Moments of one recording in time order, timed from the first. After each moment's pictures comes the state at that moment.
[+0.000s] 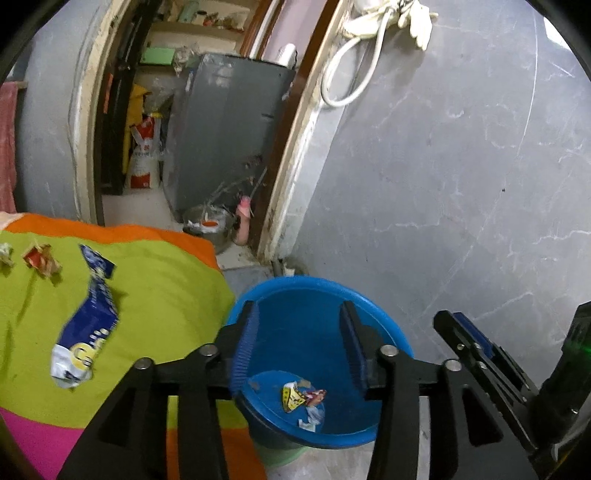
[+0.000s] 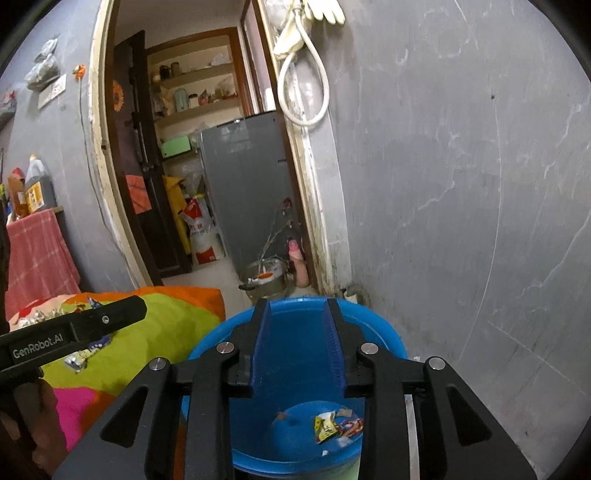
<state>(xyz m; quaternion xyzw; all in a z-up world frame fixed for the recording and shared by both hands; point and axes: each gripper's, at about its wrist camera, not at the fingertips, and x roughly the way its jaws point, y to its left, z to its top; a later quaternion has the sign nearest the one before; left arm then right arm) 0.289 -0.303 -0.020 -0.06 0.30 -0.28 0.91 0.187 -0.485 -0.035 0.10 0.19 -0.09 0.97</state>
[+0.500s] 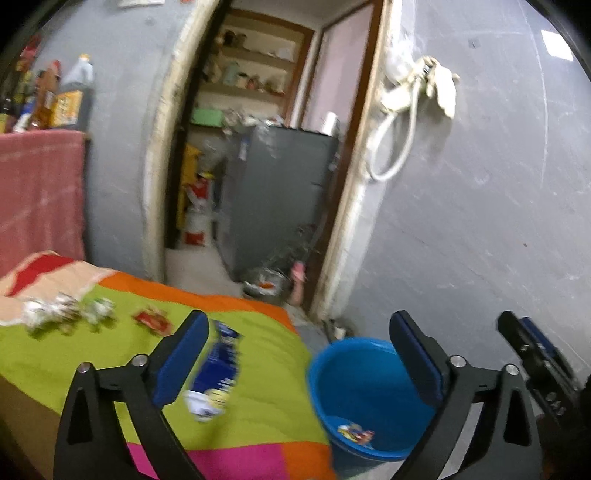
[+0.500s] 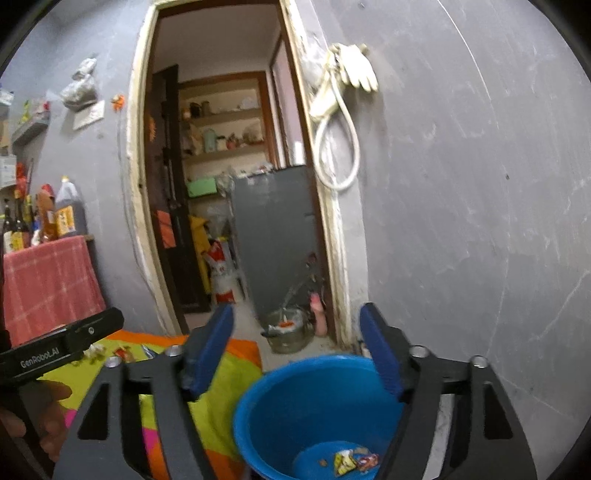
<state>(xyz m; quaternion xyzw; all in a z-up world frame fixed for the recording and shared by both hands) 0.251 -0.211 0.040 -0.07 0.19 -0.18 0.96 0.161 -0.432 0.036 0.07 0.09 -0.06 0.99</state>
